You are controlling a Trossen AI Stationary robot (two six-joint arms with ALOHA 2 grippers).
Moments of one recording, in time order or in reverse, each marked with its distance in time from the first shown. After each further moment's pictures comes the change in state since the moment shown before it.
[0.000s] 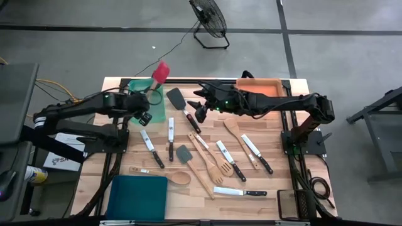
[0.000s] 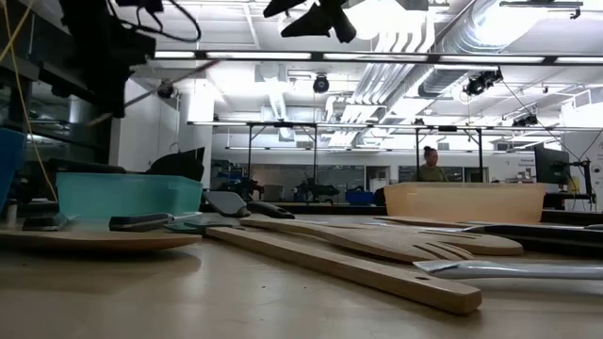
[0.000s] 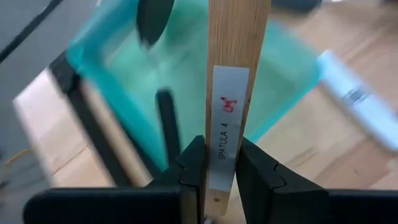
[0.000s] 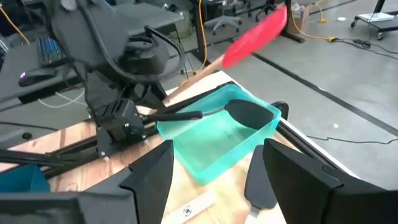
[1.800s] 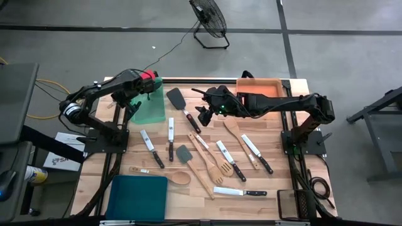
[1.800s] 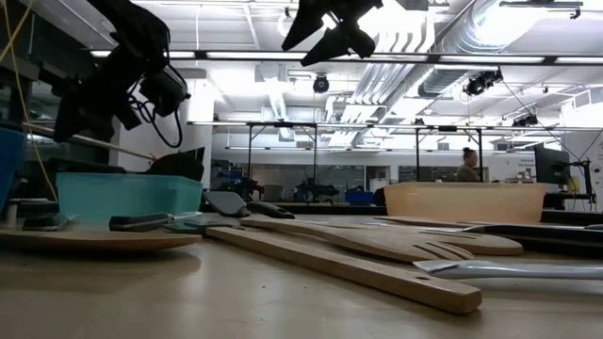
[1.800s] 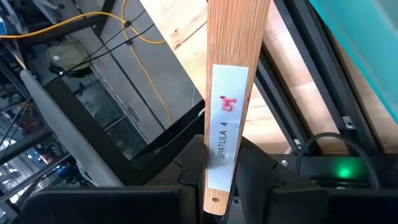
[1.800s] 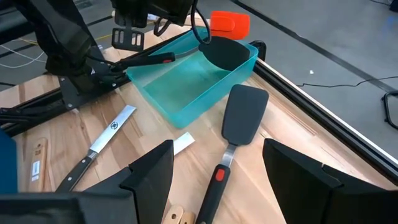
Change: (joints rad) left arm 0.582 0.459 0.047 -0.276 -0.158 0.303; right arm 0.008 0.000 0.000 -0.253 0.045 0.109
